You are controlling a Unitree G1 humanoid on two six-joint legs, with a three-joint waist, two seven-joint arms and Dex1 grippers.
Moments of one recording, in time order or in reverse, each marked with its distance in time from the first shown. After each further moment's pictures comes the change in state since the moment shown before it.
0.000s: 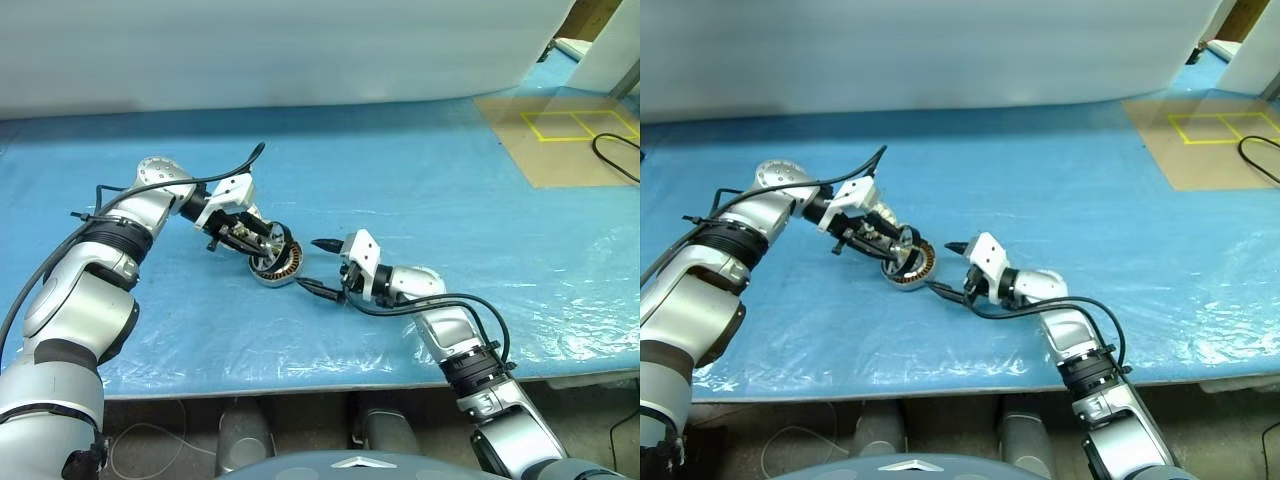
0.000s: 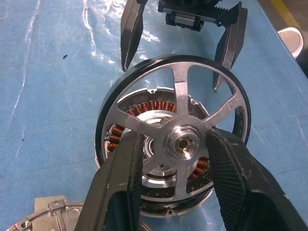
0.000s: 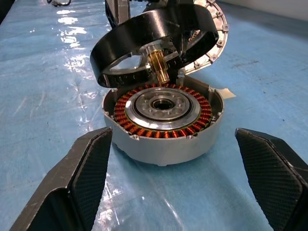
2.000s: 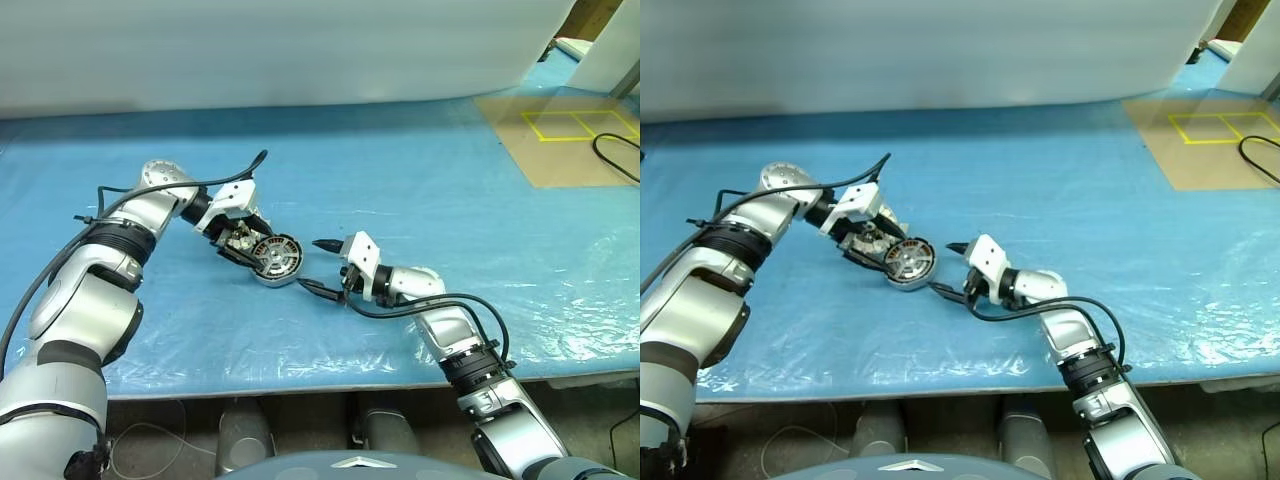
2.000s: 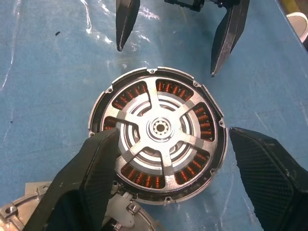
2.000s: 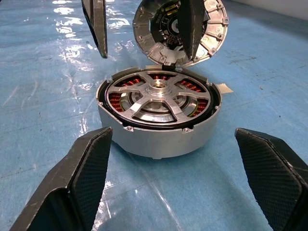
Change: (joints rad) left arm -0.005 -0.010 0.032 -0.001 0.088 0.036 0.000; right arm -0.008 0.003 0.003 0.027 -0.017 -0.028 -0.013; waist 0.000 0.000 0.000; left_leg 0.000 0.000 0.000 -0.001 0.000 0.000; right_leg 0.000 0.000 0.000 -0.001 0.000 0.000
